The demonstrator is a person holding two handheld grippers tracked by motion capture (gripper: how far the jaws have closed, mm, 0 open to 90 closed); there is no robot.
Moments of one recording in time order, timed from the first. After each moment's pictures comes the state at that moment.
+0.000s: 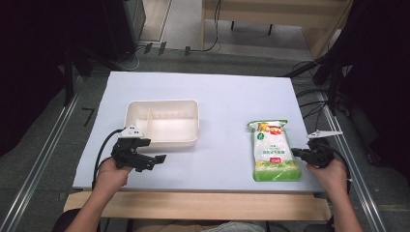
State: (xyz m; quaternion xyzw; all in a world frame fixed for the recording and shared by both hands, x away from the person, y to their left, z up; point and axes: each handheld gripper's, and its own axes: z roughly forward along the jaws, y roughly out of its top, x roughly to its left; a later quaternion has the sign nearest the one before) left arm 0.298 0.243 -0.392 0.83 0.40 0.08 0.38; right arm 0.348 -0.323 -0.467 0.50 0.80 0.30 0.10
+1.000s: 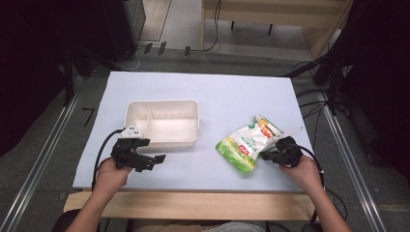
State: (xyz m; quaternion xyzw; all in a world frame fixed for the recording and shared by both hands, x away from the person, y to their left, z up) left arm 0.298 0.243 -0.393 0.83 0.40 0.09 0.38; right arm 0.354 -0.234 -0.465 0.40 0.86 0.31 0.03
